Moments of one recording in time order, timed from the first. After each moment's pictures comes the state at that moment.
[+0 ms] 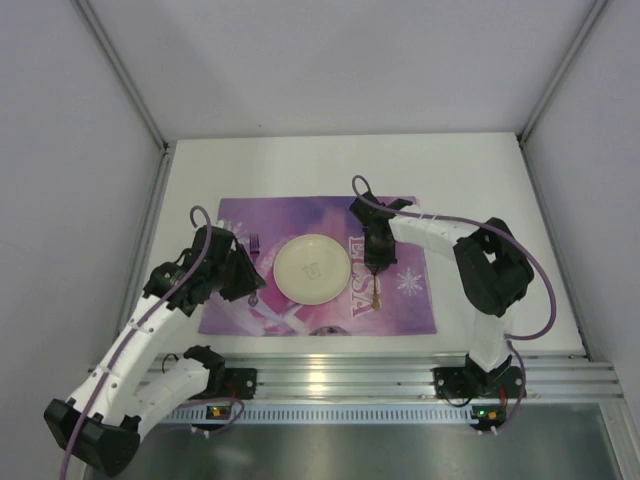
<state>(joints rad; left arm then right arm) -0.42 0.86 0.88 -0.94 0.04 -0.81 0.66 1.87 1.29 -0.79 0.11 0.69</state>
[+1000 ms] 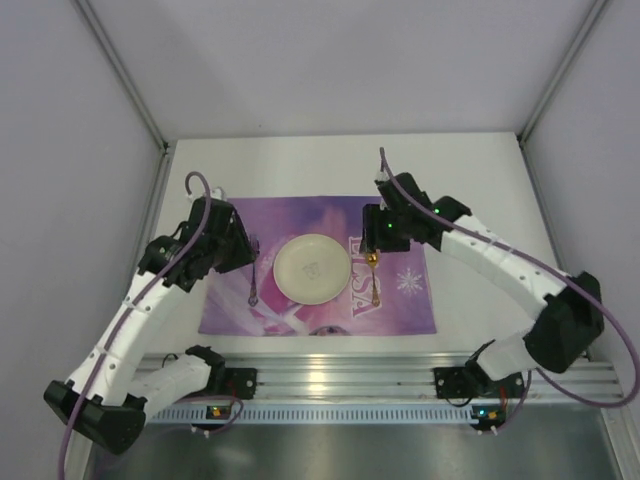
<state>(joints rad) -0.42 0.99 1.11 -1.01 -0.11 -0.70 0.66 1.53 1.27 -0.77 0.00 0.57</state>
